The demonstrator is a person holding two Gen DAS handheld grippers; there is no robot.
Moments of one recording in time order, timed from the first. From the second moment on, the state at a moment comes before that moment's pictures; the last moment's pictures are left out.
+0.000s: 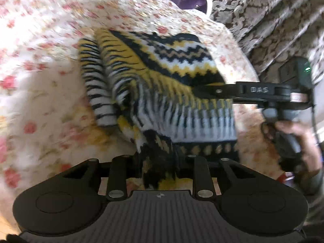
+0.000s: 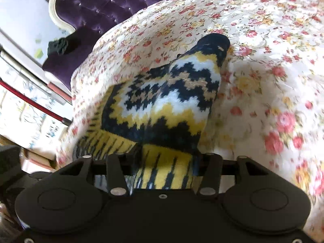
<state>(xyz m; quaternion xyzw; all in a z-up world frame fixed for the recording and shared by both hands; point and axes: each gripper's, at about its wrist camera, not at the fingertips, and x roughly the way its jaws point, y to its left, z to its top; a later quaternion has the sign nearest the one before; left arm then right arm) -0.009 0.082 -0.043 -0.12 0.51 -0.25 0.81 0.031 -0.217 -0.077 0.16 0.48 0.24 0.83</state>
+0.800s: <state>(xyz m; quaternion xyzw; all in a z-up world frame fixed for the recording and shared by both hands) 0.029 0.047 -0.038 -0.01 0.40 -0.13 0.91 -0.031 -0.233 -0.046 0.10 0.34 0.09 0.93</state>
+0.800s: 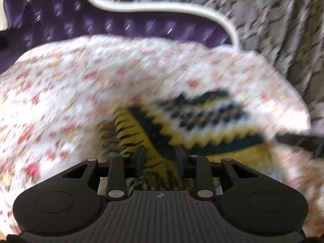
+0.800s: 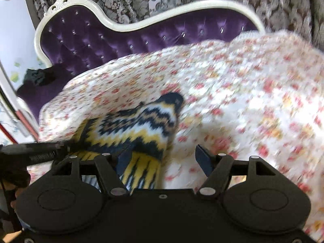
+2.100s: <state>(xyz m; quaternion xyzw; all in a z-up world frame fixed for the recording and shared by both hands) -0.054 0.038 -0.023 0.05 0.34 0.00 0.94 -0.069 -0.182 -0.074 -0.01 0.34 0.05 0.94</state>
